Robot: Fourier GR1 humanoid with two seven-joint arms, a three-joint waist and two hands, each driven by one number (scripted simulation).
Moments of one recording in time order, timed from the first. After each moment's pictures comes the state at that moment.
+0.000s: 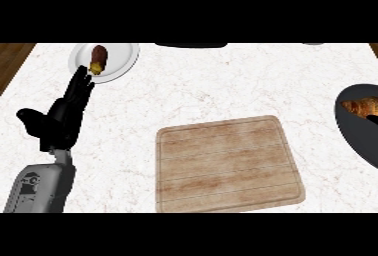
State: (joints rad) left arm -0.27 0.17 0.09 -1.46 0.00 0.04 0.08; right arm -0.62 -0.64 -0.72 -0.46 0.78 -0.09 -0.30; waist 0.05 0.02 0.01
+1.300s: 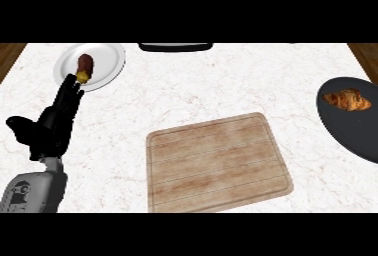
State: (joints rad) left arm -0.22 0.19 0.13 -1.47 0.00 0.05 0.07; right arm -0.39 -0.84 -0.99 -0.31 0.37 0.45 -0.70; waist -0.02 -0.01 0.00
